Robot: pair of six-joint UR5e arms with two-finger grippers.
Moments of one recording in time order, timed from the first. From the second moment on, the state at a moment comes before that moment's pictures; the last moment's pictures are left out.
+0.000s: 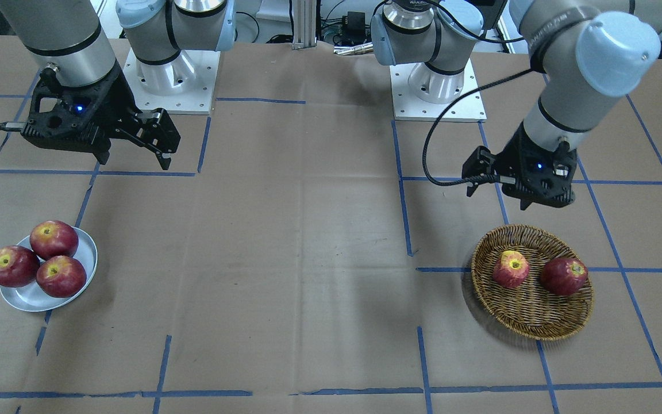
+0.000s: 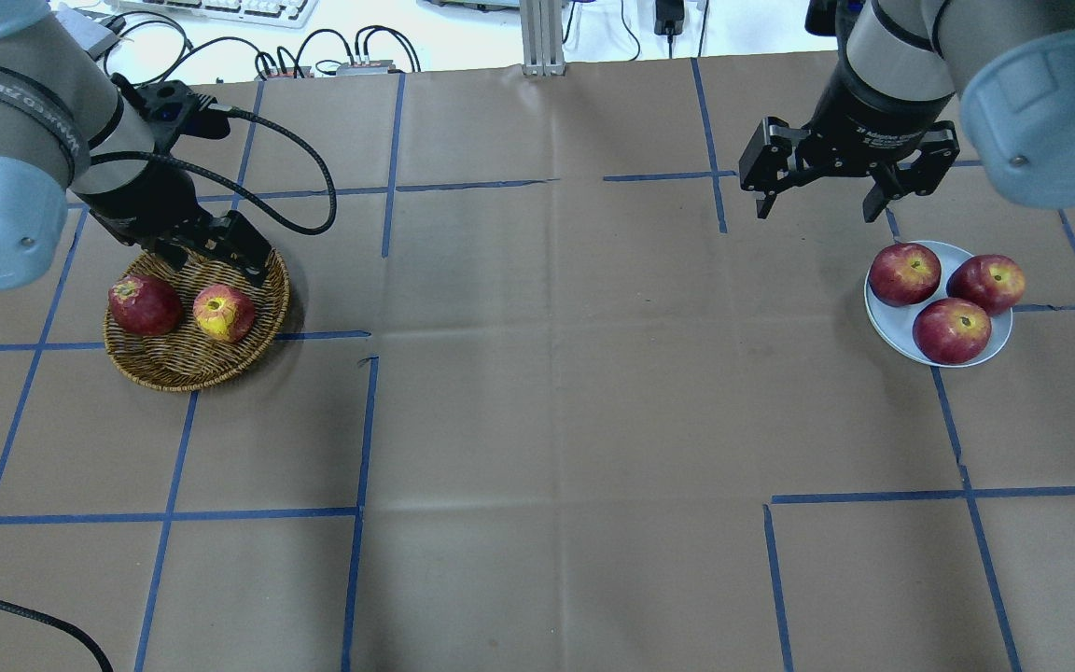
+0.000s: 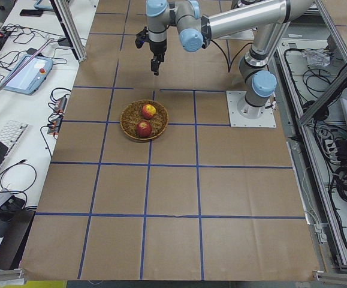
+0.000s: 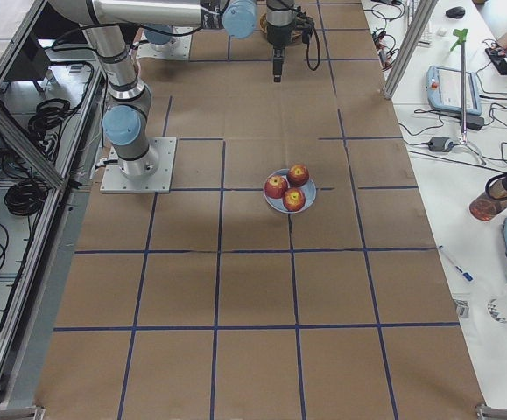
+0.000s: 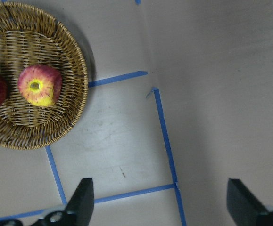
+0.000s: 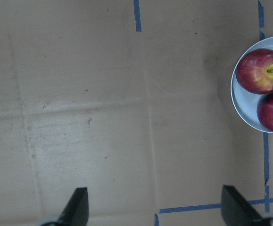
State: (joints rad) left arm -1.36 -1.65 -1.77 -1.29 1.56 0.49; right arm 1.57 -1.56 1.62 -1.67 -1.57 0.10
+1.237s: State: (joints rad) left arm -1.23 -1.95 -1.86 -0.91 1.57 0.58; right arm 1.57 -1.56 1.62 -1.67 -1.57 0.10
